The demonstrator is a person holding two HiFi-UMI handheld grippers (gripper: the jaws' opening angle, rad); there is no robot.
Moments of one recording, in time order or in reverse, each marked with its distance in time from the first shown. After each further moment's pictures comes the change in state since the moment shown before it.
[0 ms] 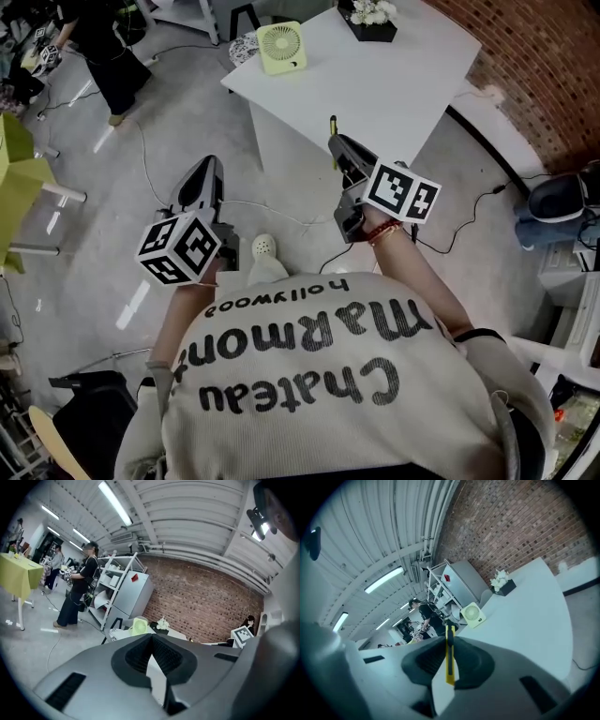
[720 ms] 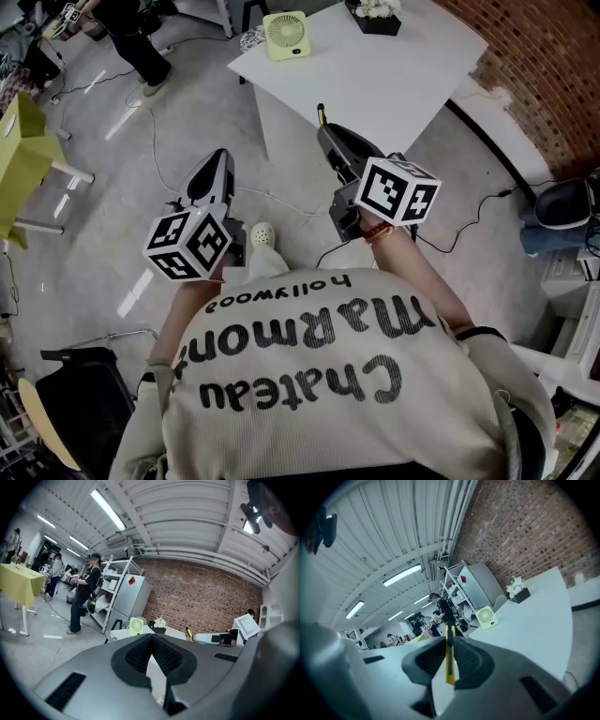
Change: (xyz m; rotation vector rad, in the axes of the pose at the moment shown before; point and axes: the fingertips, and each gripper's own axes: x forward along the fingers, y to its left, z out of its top) left arm -0.050 -0.053 -0.027 0.060 -0.018 0.021; right arm -0.054 0.049 -0.015 -0.156 0.001 0.137
